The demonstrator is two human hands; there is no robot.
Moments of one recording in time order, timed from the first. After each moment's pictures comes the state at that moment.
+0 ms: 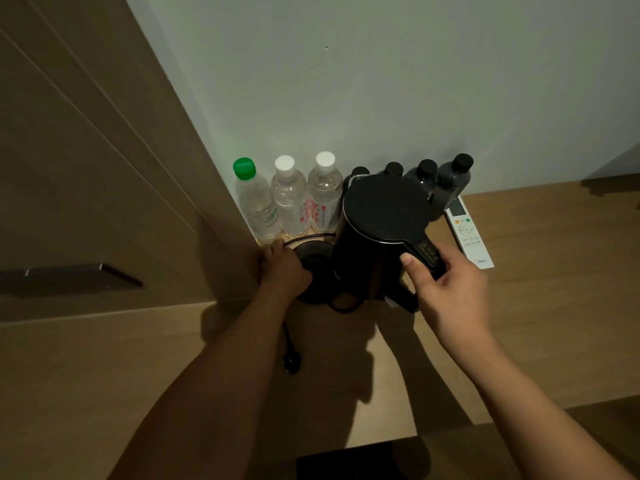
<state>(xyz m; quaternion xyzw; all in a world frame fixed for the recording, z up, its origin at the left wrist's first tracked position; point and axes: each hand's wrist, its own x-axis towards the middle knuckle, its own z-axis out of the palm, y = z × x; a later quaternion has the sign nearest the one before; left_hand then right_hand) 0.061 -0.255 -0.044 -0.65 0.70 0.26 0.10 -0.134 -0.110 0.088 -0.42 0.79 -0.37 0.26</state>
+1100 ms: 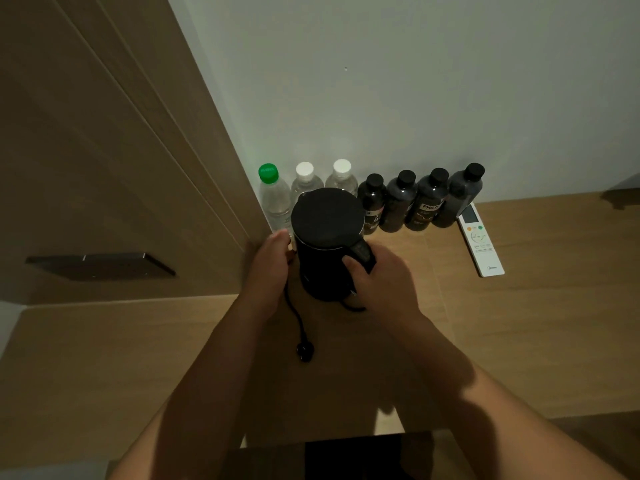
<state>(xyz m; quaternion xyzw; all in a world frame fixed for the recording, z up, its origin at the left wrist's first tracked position) 0.092 -0.210 0.058 -0.63 0.39 0.58 -0.33 -0.077 -0.149 0.059 -0.52 0.73 -0.33 0.29</state>
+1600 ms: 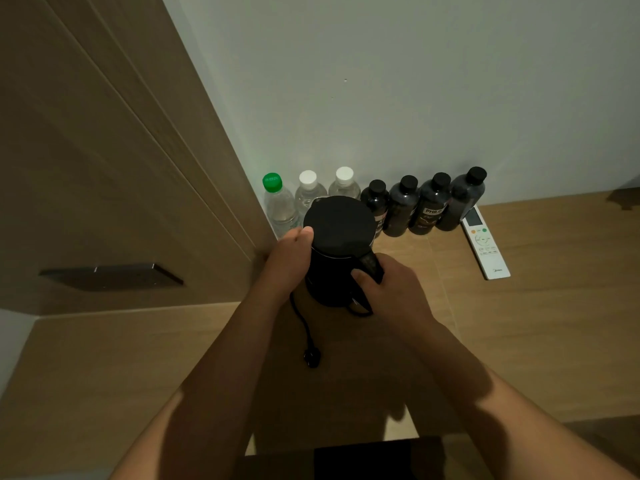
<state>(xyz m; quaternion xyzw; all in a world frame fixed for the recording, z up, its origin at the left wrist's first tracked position) 0.074 -0.232 0.077 -0.66 0.51 0.52 -0.19 -0.085 -0.142 0.061 -0.54 0.71 -0.31 0.33</state>
